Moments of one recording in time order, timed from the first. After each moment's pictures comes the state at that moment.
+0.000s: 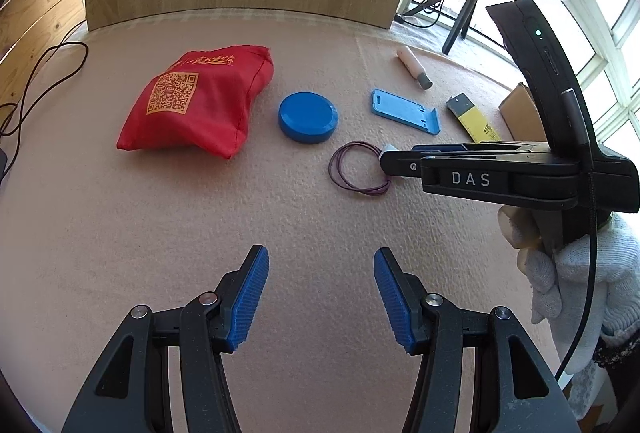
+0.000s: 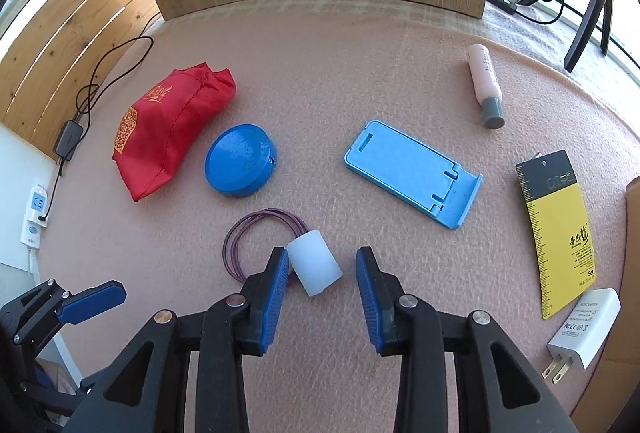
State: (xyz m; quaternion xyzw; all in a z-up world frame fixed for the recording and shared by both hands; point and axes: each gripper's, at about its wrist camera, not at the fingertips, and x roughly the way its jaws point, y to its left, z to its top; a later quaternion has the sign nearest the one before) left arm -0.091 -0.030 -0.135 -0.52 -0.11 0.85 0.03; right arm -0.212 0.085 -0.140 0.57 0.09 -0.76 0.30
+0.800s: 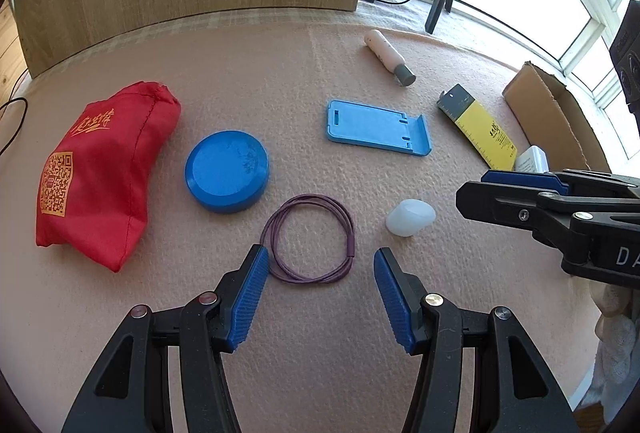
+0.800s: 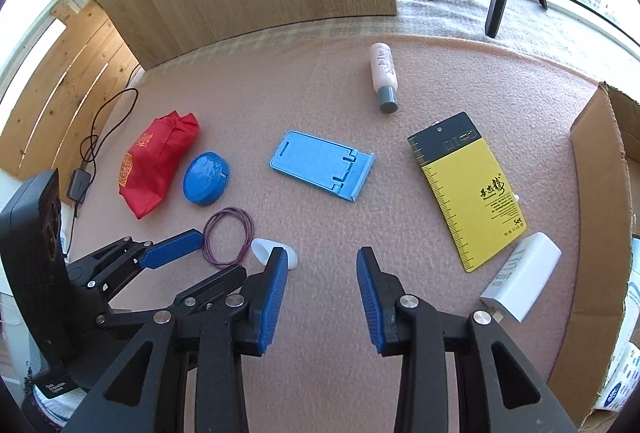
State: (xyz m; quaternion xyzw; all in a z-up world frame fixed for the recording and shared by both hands) left arm -0.169 0.022 -0.164 -0.53 -0.05 0.84 0.06; right arm -0.217 0.156 -0.116 0.58 0.01 -0.77 0.28
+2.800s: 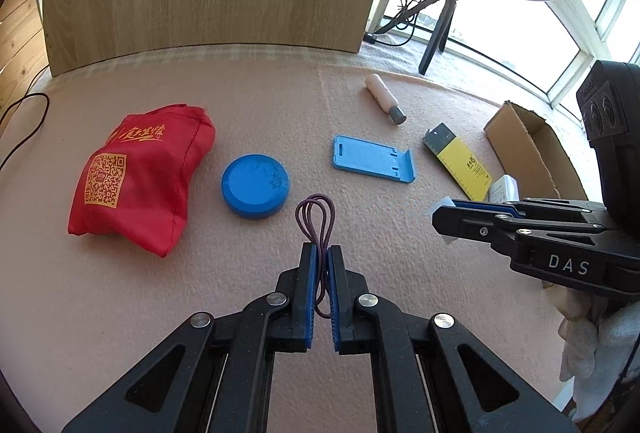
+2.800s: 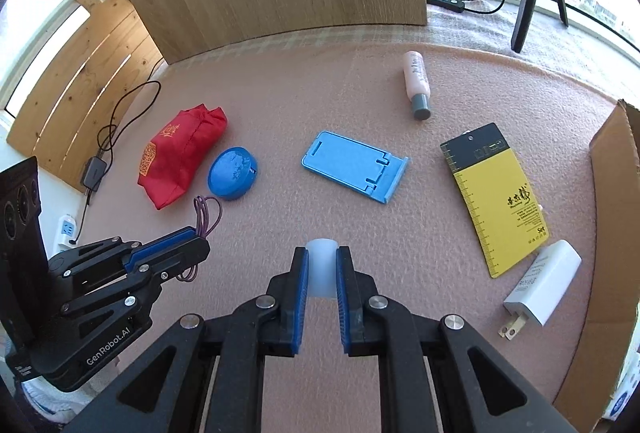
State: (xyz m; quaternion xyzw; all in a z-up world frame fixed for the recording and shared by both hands) left arm -0.142 0.003 -0.121 -0.49 -0.09 0.87 0.07; right arm -0.201 0.151 -0.108 0.55 0.01 -0.78 0.31
